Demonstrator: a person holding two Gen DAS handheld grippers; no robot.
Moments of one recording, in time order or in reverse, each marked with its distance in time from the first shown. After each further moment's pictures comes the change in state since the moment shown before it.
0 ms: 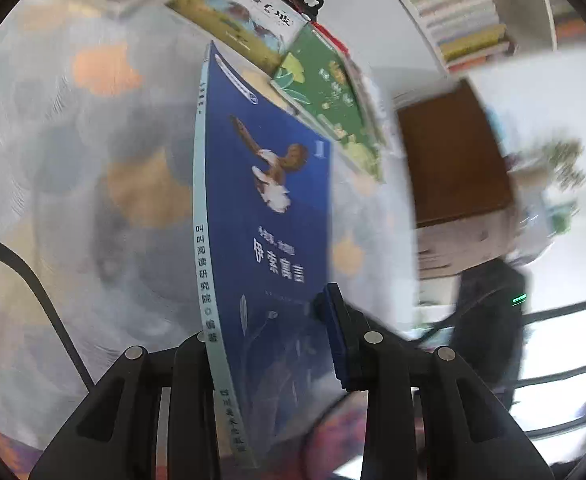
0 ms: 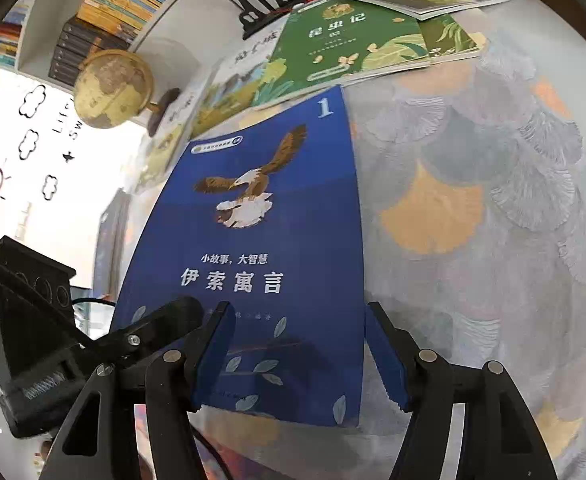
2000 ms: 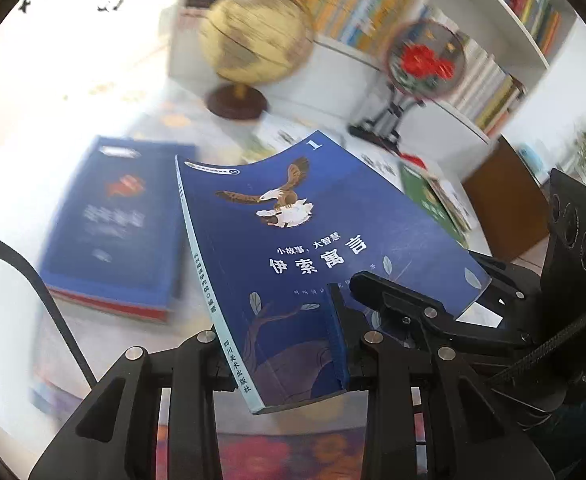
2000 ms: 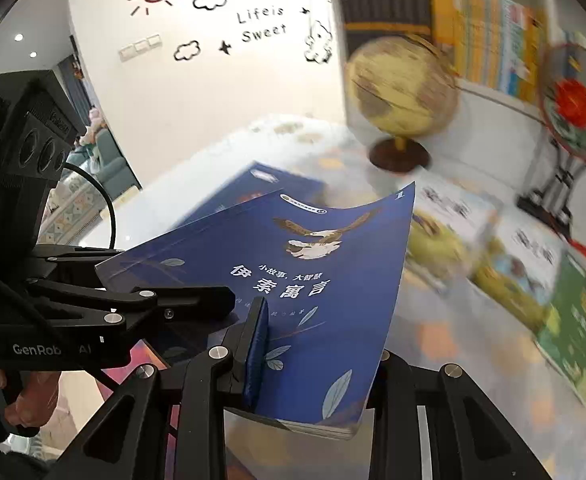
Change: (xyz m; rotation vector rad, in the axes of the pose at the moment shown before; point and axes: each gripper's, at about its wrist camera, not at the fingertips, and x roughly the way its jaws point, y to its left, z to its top) left arm -0.260 0.063 0.052 0.279 -0.326 0.434; right arm 0.055 0.334 -0.026 -0.848 -0.161 0.010
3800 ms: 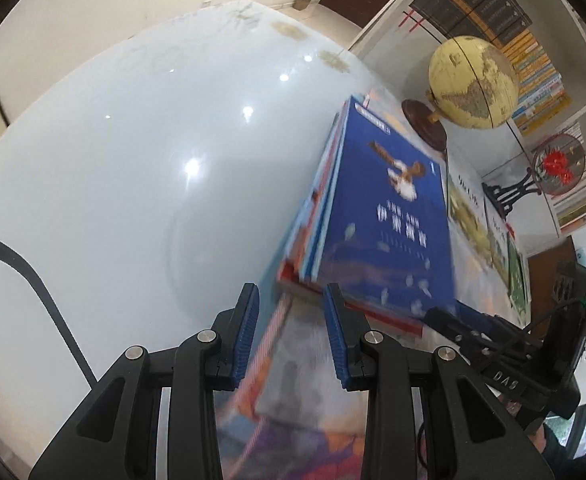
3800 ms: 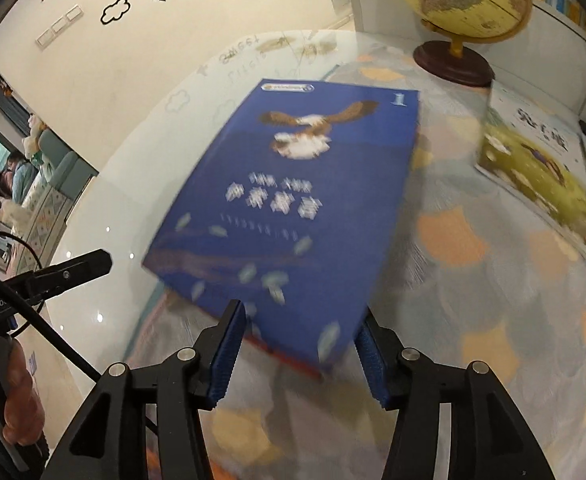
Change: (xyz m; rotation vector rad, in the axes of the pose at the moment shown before) left arm -0.006 0.246 -0.041 -0.378 0.063 0.093; right arm 0.178 0.081 0.032 0.247 0.280 -0.062
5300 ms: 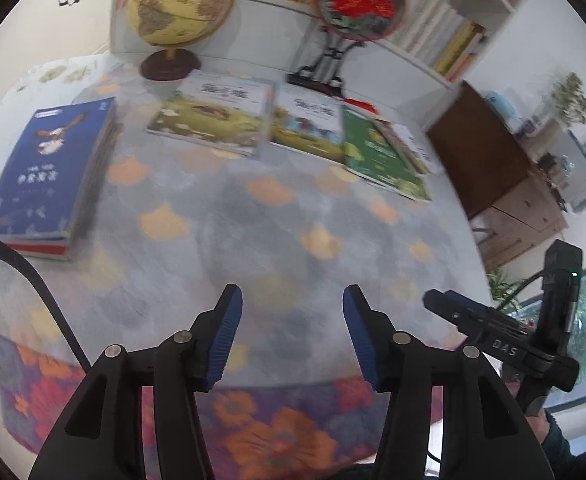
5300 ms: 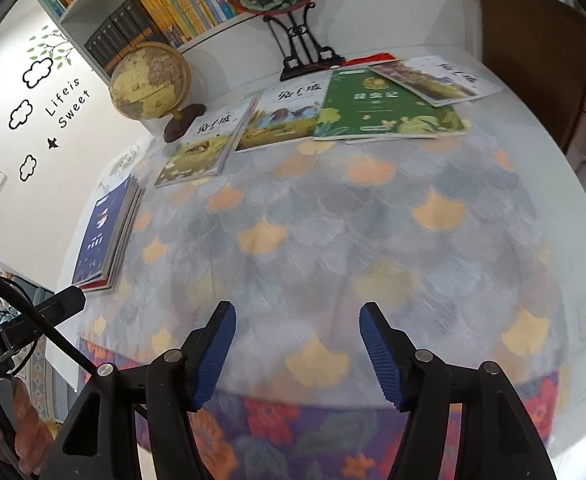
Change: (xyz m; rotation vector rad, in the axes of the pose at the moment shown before) left arm 0.003 -0.320 -0.149 0.444 0.066 -0.123; right arm -0.226 -0.272 -0.221 0.481 -0.211 -0.125
